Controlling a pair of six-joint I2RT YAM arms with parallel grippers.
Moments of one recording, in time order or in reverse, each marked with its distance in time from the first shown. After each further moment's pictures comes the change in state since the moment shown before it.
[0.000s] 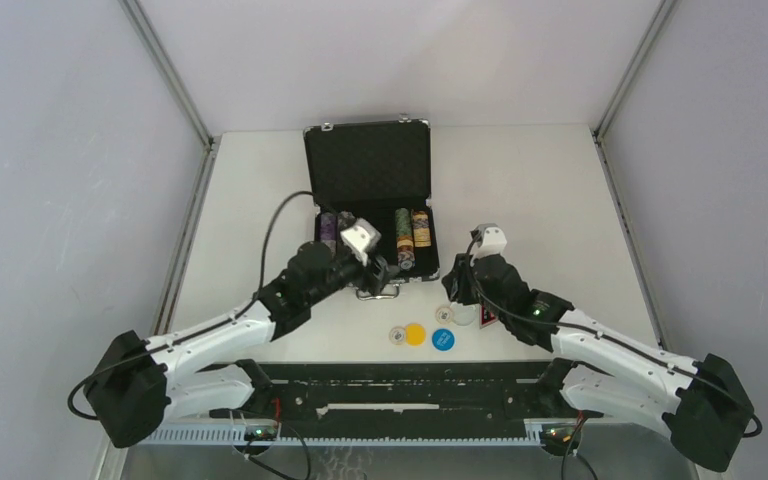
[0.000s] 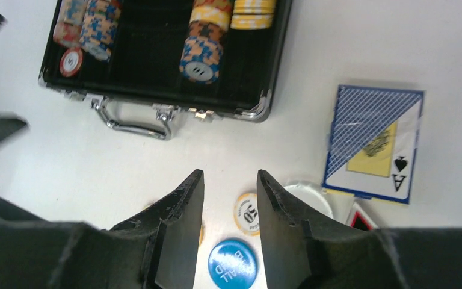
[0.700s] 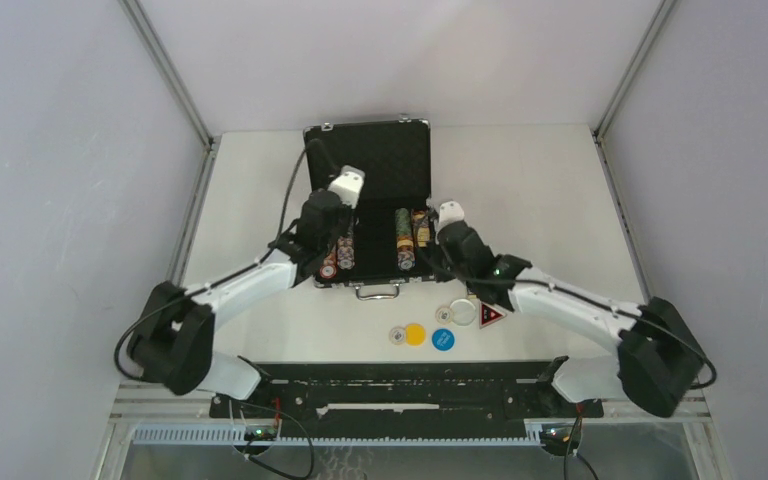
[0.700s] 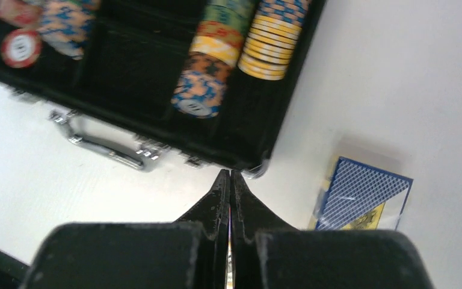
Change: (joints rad) left arm 0.187 0.393 0.356 -0.172 -0.266 0.233; right arm -0.096 0.433 0.305 -0.040 -0.127 -0.246
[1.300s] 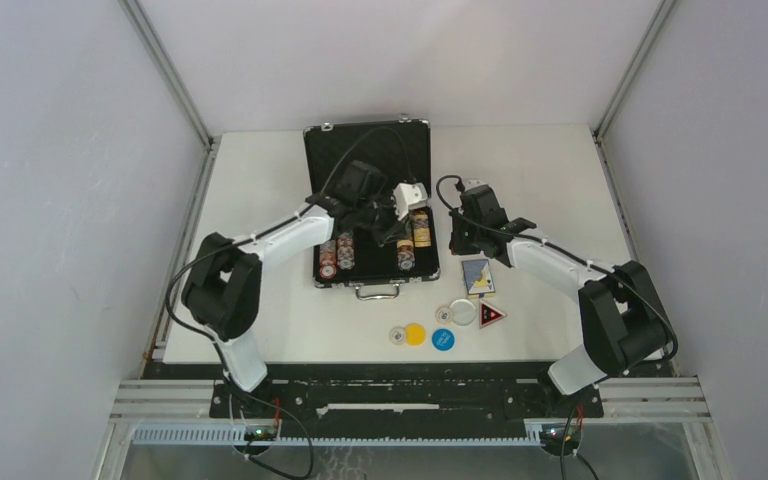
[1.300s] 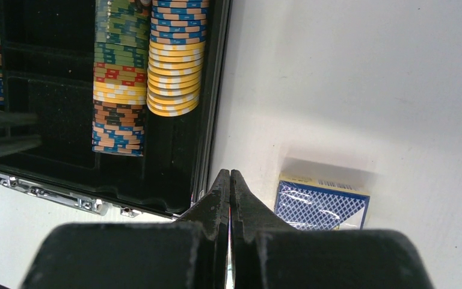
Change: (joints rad) left arm -0.027 0.317 0.397 -0.471 0.798 0.318; right arm -0.231 0.165 0.115 -0.062 -0.152 0.046
